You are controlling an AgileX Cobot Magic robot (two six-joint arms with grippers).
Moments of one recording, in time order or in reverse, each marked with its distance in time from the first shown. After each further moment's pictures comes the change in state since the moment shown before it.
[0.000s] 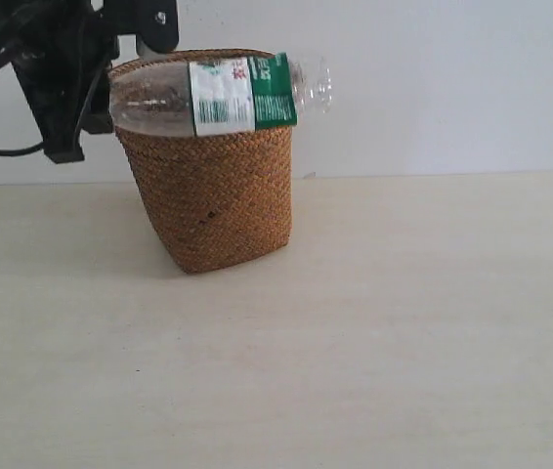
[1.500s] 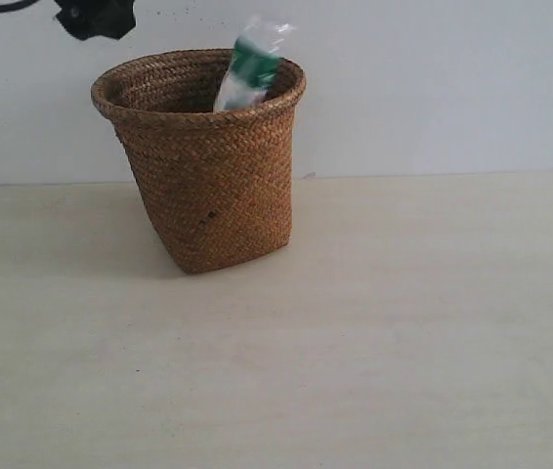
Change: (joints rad) left arm 0.002 -0.043 -0.134 0.091 -0.084 -0.523; right arm 0.000 0.000 0.000 0.000 0.000 0.002
